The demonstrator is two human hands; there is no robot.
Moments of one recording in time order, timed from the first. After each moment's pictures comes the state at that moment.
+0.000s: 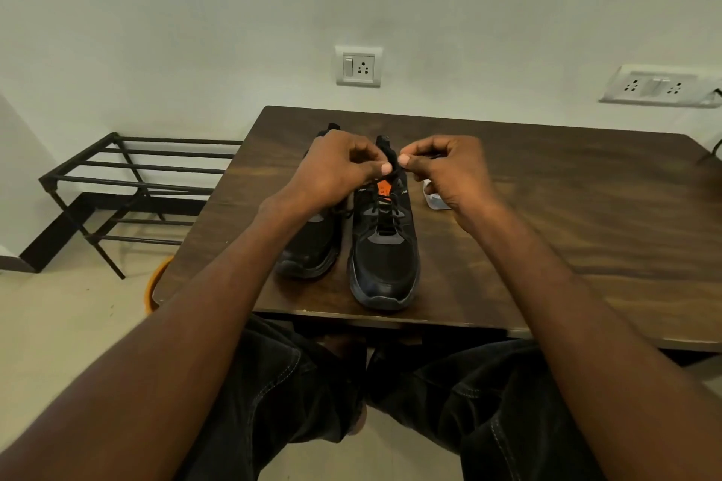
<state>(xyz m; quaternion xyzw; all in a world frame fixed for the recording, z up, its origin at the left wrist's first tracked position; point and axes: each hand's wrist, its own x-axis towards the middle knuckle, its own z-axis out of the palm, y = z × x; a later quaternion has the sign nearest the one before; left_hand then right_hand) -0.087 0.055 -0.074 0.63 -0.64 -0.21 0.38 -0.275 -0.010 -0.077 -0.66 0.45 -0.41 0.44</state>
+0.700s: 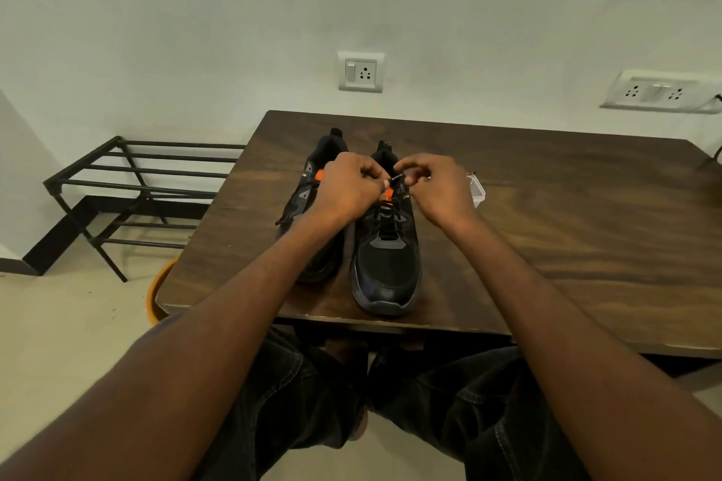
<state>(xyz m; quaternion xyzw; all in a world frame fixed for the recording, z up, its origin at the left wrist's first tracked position) -0.106 0.041 -0.103 0.68 -0.57 -0.21 0.42 -0.259 -0.024 -0.109 -0.75 0.50 -0.33 0.28</state>
